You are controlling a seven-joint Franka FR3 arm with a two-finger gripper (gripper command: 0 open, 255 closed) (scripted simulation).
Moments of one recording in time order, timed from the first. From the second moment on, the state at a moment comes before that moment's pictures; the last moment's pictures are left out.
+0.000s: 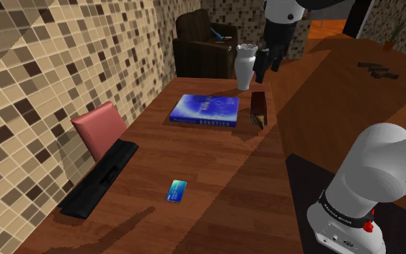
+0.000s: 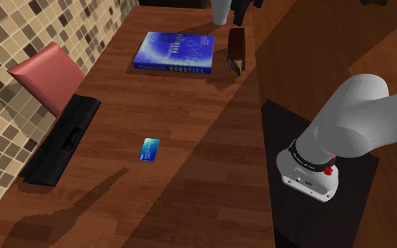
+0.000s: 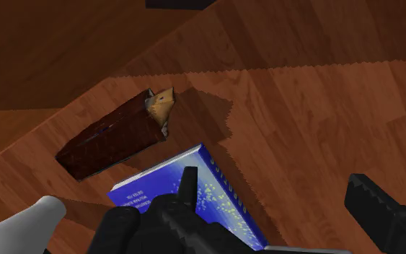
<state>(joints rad) 0.02 -0.80 0.04 -2.32 -0.08 1.66 0.03</state>
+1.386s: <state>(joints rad) -0.06 -0.58 0.56 -2.49 0.14 2.02 0.89</state>
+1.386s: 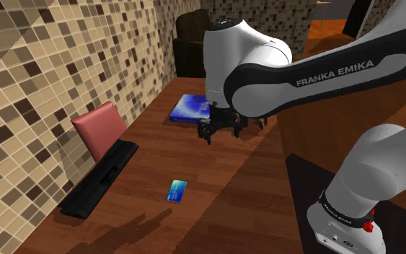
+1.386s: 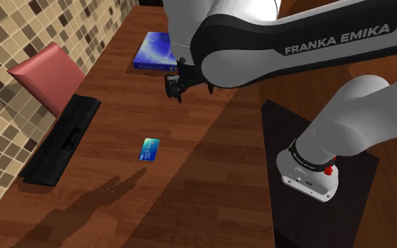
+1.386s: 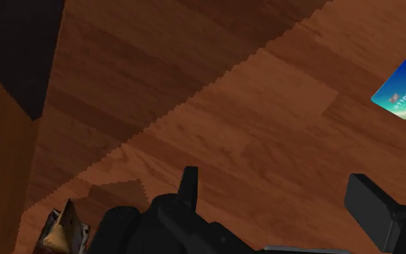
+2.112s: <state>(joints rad) -0.28 -0.06 0.93 -2.29 -0.12 2.22 1.56</state>
